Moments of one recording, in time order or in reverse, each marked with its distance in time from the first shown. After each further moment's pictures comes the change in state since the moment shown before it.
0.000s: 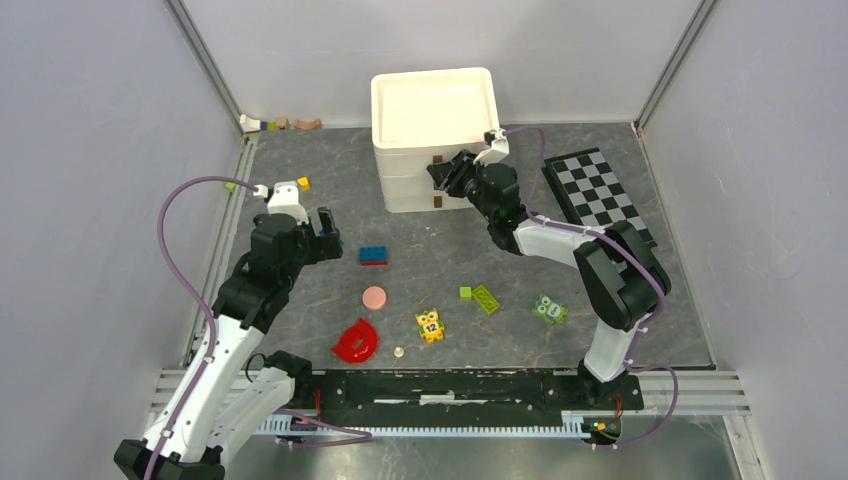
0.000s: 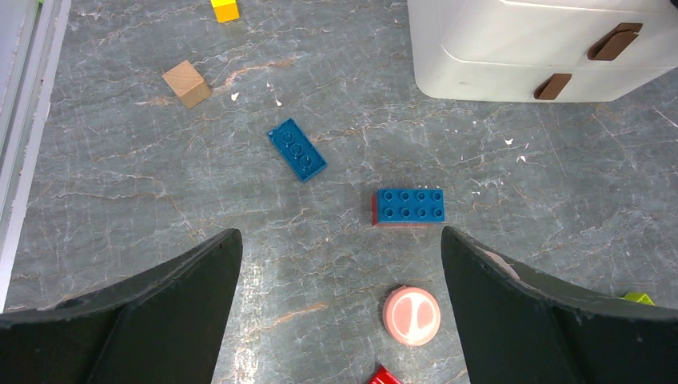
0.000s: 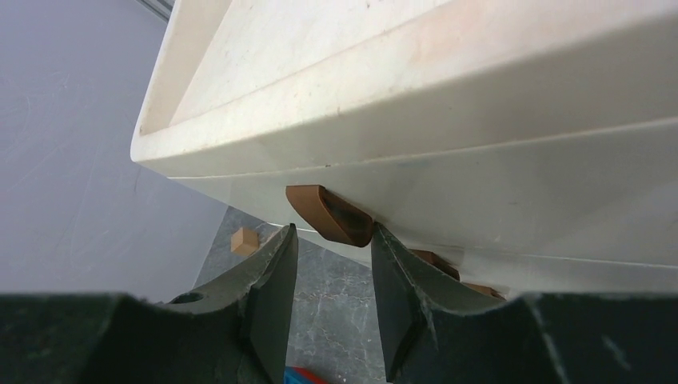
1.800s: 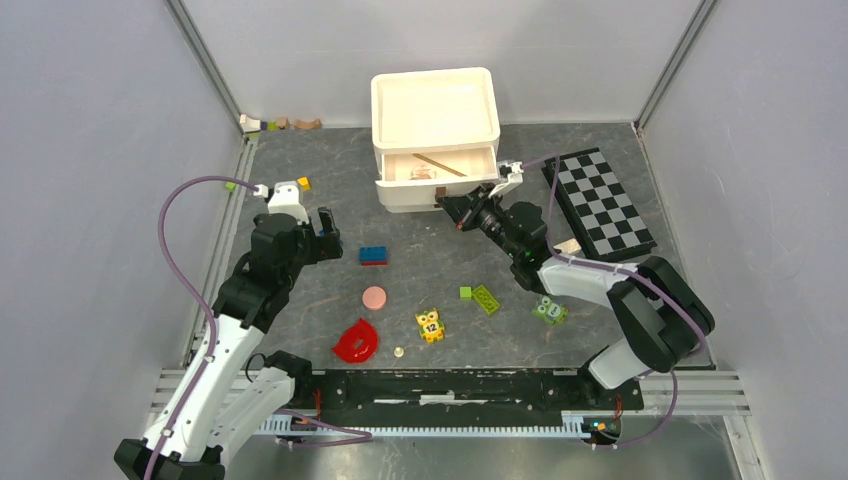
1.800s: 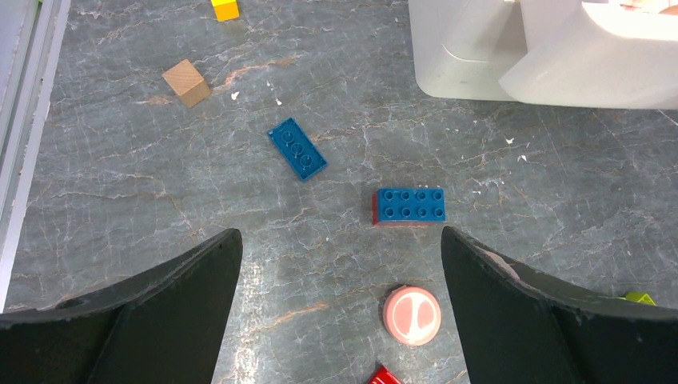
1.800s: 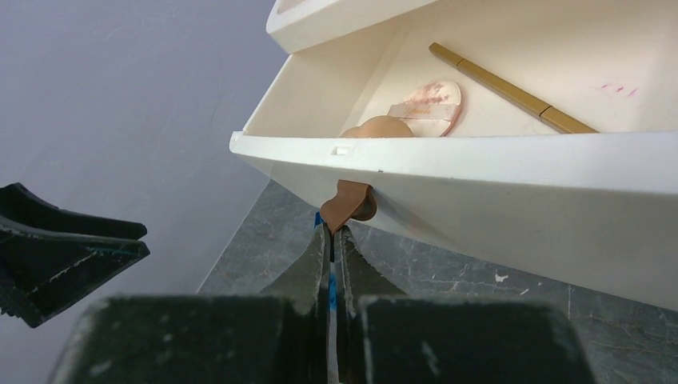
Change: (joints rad) left arm 0.000 0.003 0.000 0.000 0.000 0.000; right arm 0.050 -0.261 -0.345 0.203 -0.132 -0.025
